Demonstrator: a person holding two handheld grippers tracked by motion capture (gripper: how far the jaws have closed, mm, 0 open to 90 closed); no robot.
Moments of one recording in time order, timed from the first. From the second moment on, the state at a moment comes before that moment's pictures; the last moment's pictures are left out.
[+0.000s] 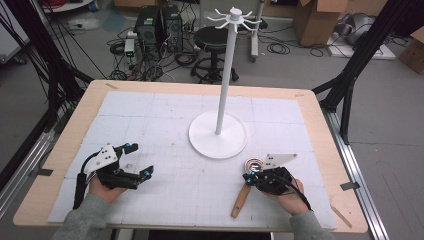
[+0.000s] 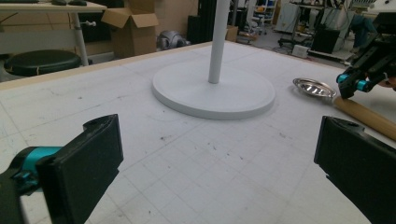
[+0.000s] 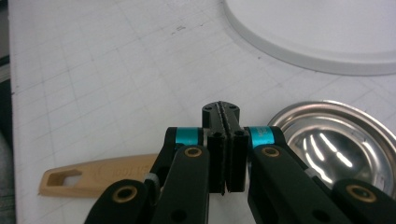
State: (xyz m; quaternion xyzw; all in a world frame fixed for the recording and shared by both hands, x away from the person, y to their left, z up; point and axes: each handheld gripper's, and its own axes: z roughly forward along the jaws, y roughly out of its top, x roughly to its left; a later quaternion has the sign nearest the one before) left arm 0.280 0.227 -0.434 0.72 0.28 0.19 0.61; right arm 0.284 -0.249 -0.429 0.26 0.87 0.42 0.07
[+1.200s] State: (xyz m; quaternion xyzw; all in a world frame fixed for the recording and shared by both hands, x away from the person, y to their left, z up) left arm 0.280 0.226 -0.435 0.72 0.28 0.19 0.60; right arm 0.308 -0.232 -0.440 0.27 0.89 0.36 0.07
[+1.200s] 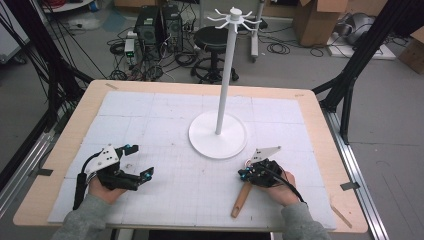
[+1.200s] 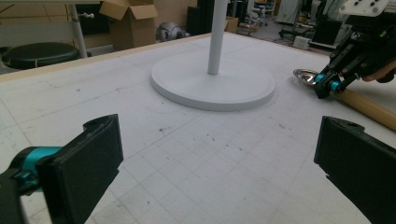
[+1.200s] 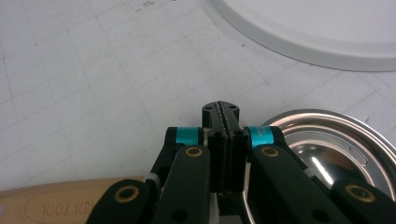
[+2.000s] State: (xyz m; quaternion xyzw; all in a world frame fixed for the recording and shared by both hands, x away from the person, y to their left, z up) left arm 0.282 0.226 -0.435 0.72 0.28 0.19 0.60; right arm 0.299 -0.270 -0.441 0.31 0.87 0.37 0.08
